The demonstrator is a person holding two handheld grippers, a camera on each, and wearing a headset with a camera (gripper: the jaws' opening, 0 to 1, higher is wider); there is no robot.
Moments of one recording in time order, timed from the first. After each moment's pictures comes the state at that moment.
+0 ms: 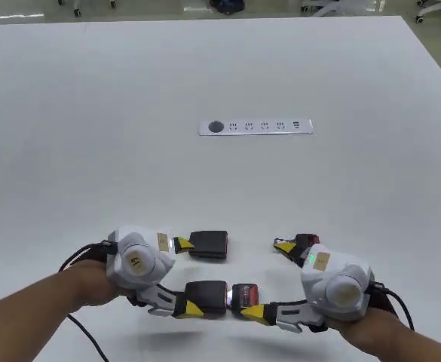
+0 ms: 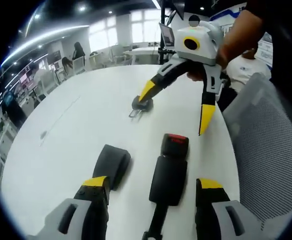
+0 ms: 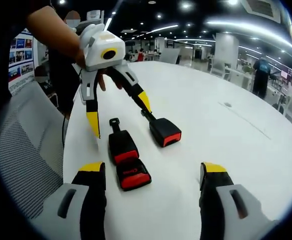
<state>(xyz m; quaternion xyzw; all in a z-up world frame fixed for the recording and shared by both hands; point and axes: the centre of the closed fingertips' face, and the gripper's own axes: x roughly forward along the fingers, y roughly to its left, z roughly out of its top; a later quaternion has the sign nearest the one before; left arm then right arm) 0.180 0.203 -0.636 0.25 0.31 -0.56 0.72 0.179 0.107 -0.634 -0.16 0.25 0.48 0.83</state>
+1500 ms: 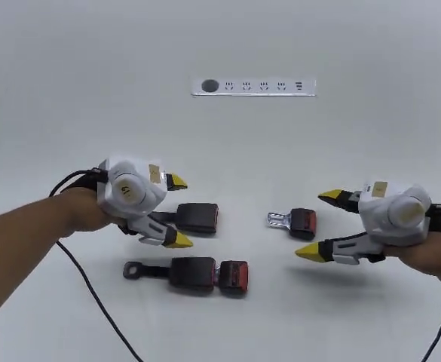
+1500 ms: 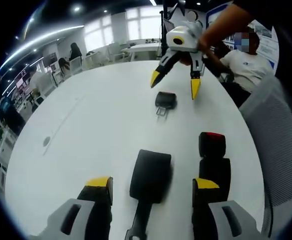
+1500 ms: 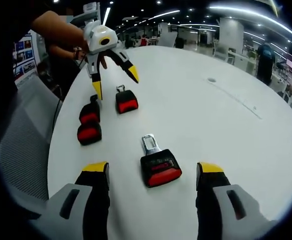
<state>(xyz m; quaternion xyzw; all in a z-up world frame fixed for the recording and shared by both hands) 0.255 0.200 -0.662 0.28 0.32 -0.57 0.70 0.247 0.010 -0.667 -0.16 0.33 0.50 0.78</state>
